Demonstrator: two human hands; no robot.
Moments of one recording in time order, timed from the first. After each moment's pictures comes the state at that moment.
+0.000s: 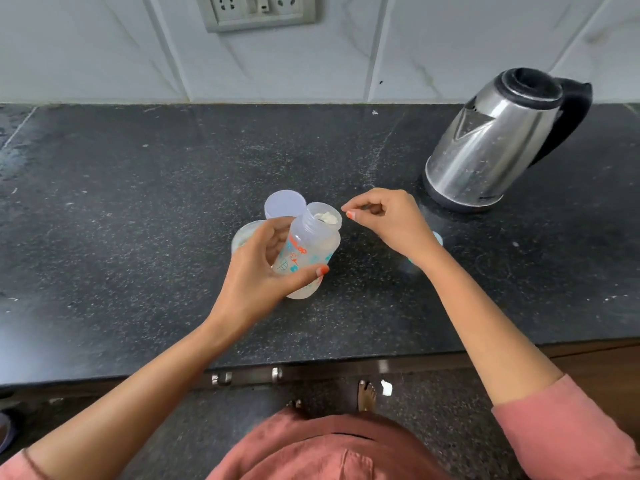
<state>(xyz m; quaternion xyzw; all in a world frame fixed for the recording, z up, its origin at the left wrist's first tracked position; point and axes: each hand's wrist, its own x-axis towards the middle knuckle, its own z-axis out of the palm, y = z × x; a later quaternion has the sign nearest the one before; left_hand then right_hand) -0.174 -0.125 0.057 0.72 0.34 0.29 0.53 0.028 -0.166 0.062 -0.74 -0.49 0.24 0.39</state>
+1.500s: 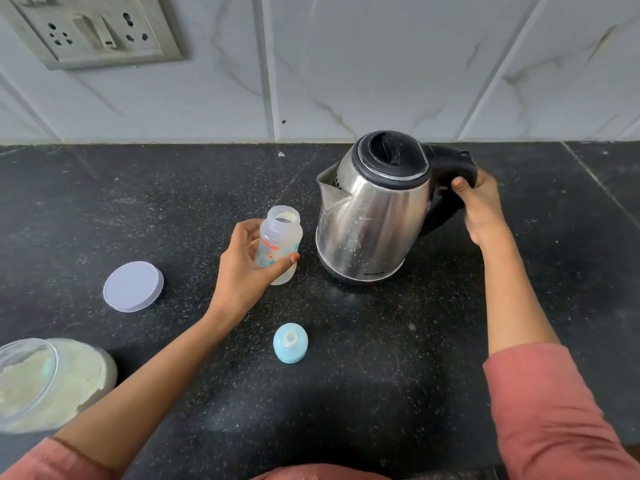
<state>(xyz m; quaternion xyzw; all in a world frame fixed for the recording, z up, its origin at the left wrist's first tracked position) 0.086 -0.093 0.014 0.69 0.41 0.32 0.50 0.395 -0.195 0.056 -0.64 -0.36 0.23 0.64</state>
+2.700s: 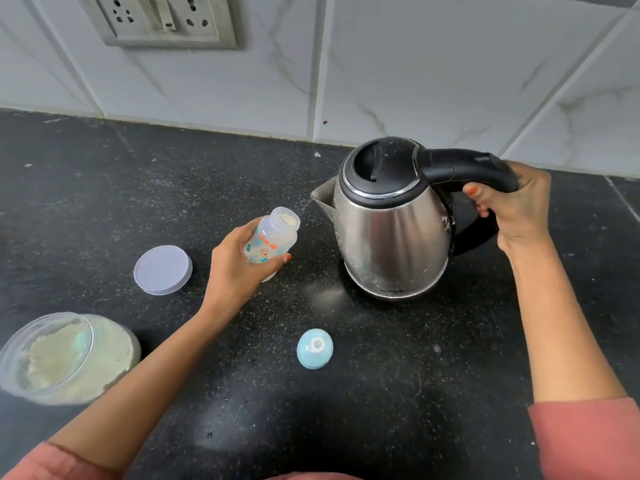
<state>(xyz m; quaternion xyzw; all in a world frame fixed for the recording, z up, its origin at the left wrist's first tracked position) 0.046 -0.066 0.006 0.70 0.48 0.32 0.41 0.335 -0.172 0.110 -0.59 -0.46 0.21 0.63</state>
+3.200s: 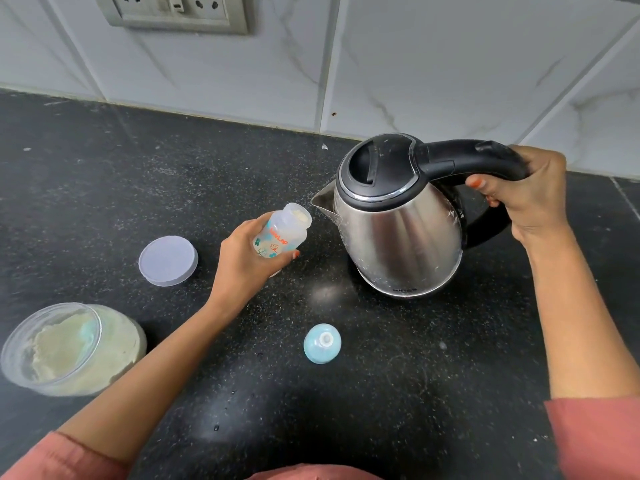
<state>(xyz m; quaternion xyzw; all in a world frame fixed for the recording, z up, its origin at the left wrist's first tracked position) 0.044 -0.064 0.009 0.73 0.48 0.30 0.39 0.322 -0.163 0.127 -0.61 -0.51 0.22 0.57</state>
